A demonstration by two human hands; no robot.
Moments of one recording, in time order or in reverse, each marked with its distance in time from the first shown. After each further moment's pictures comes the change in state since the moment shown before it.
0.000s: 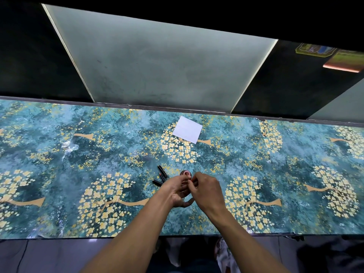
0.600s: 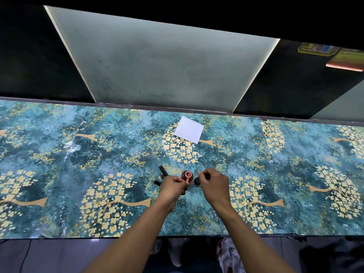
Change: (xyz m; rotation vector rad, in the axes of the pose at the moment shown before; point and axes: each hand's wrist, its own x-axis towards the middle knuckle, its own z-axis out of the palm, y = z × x) left_hand 0.001 -0.013 -0.017 0.538 0.309 0.556; right_hand 0.011 0.010 -0.010 0.275 0.065 0.240
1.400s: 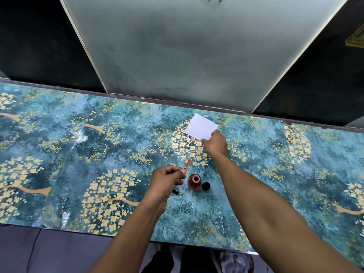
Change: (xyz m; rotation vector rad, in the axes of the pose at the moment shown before) left_hand -0.005 0.026 -0.033 -0.299 0.066 0.103; right_hand 0.179 -0.025 0.049 -0.193 -0.103 0.192
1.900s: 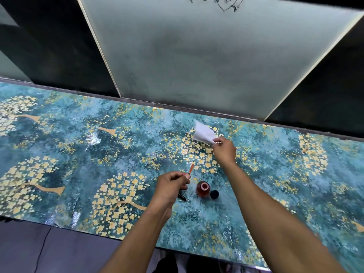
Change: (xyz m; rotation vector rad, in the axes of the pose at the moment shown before) left_hand 0.009 -0.003 -0.007 -0.043 0.071 -0.013; right_hand -0.003 -0.002 0.008 0.373 -0.059 -0.023
